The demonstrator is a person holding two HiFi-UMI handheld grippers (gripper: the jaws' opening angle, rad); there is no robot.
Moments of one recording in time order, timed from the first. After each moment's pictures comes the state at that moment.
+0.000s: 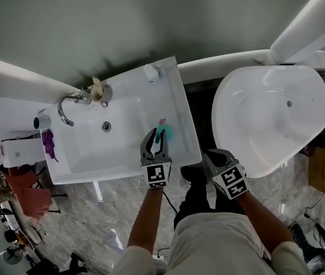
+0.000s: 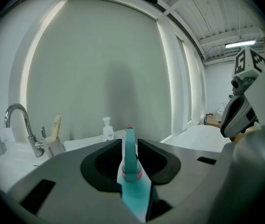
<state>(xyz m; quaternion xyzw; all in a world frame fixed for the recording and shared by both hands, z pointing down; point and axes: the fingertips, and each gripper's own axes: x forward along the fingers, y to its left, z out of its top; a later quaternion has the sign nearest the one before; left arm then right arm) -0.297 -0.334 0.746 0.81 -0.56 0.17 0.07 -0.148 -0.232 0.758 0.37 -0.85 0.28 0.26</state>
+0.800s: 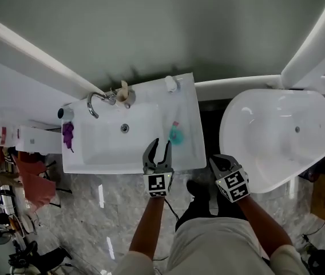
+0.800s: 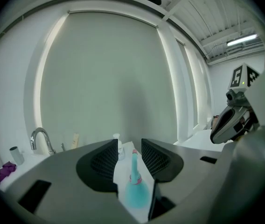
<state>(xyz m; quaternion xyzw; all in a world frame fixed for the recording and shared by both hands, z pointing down) -0.316 -0.288 0.661 0.79 -0.59 0.16 0.04 -0.145 -0.224 0.703 0.35 -0.87 0.23 0.24</state>
